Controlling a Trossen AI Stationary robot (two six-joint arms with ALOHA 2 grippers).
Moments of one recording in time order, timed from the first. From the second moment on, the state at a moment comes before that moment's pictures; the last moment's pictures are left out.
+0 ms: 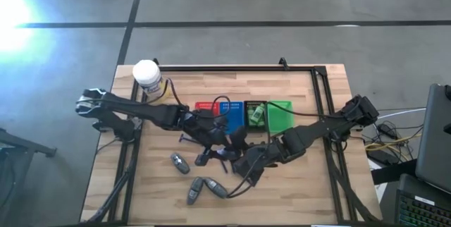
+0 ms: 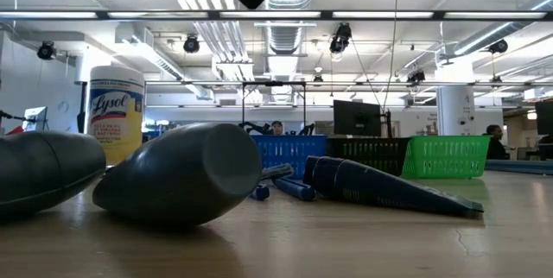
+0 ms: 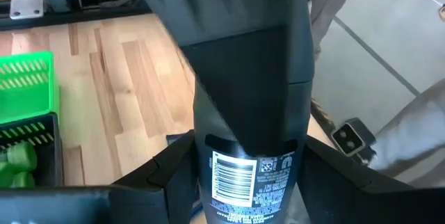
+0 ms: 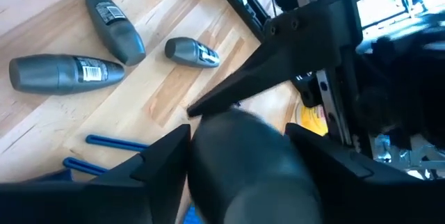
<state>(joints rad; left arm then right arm) -0.13 1.49 1.21 -0.24 0.32 0.03 0.42 1.72 1.55 -0.55 0.41 -0.54</state>
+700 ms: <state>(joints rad) -0.13 1.48 1.21 -0.30 0.19 -0.01 0.41 1.72 1.55 -0.64 0.42 -0.37</state>
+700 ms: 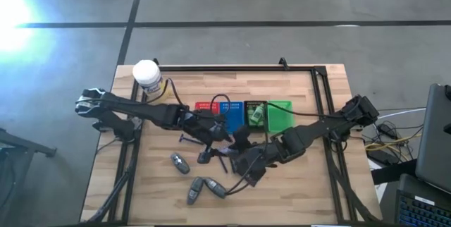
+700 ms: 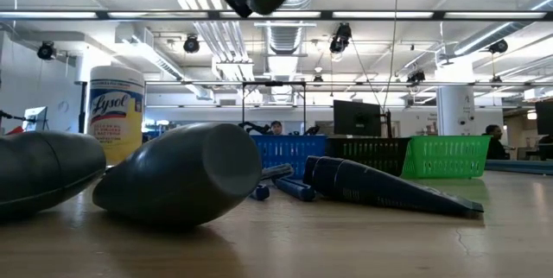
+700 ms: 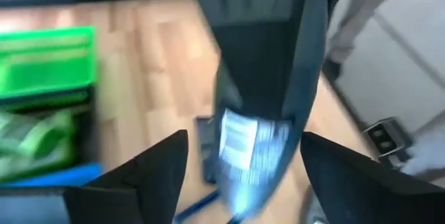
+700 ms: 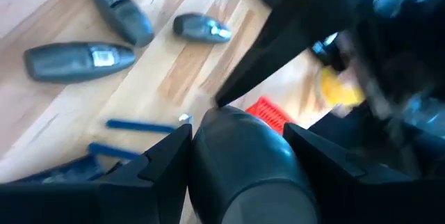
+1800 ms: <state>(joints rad) -0.10 1.00 0.84 -0.45 -0.04 -0.20 0.12 1.39 1.00 -1.10 0.65 1.47</state>
